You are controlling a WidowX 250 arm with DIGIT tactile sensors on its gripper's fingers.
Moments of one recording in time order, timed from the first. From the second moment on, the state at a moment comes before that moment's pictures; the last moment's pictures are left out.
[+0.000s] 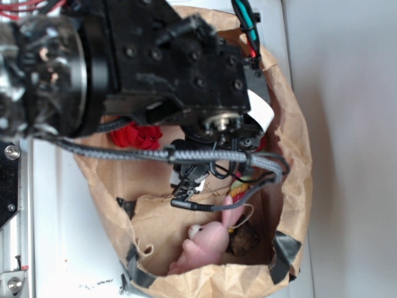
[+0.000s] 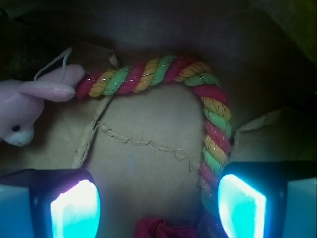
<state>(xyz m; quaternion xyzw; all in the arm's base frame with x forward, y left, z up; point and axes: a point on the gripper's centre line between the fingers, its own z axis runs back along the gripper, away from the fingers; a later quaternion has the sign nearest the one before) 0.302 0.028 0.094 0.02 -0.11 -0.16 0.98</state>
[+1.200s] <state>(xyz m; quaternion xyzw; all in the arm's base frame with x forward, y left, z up) 0.323 0.058 0.097 0.00 -0.16 -0.15 0.98</state>
